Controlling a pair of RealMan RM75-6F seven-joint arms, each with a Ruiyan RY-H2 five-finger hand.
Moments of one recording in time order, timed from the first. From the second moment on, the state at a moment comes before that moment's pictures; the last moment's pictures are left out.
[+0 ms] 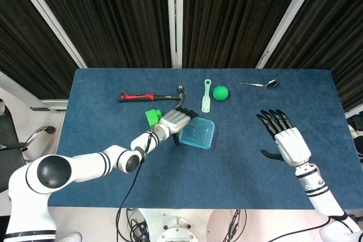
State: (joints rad) left arm -1.43 -1.64 -0.08 -1.21 0.60 0.43 0.23; right arm 0.38 -1.30 0.05 -1.38 -1.63 1.37 0.12
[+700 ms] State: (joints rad) left arm -1.28 -1.55 -0.03 -1.44 0.67 0.64 0.24; right arm 0.53 -1.62 0.05 -1.21 -1.76 1.33 0.12
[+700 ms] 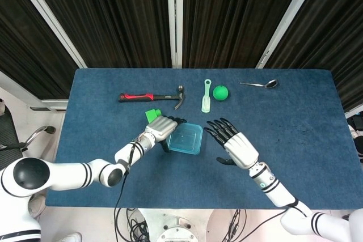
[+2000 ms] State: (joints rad) left arm -1.24 -1.55 -0.07 -1.42 0.70 0.59 0.22; right arm 0.65 -1.96 0.03 -0.75 -1.77 1.45 0.25
